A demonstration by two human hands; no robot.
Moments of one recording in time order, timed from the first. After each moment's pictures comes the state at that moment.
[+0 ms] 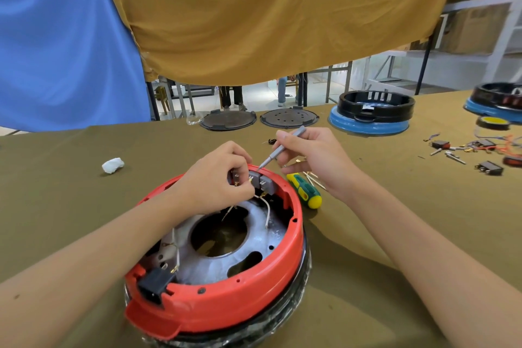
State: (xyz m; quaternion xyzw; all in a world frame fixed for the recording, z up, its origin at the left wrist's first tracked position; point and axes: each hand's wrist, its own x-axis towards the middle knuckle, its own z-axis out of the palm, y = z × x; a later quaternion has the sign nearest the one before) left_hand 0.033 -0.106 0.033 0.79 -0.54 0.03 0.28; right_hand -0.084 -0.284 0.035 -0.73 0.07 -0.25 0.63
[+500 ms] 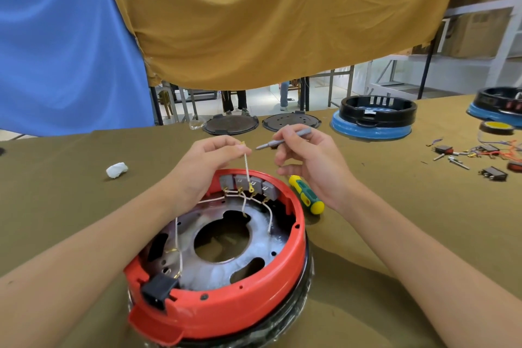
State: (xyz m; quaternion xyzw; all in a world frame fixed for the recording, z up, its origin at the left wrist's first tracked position) left_hand 0.041 -0.108 0.047 0.66 -0.41 -0.16 0.60; right_hand -0.083 -0.272 0.035 -0.62 0.01 -0.27 0.73
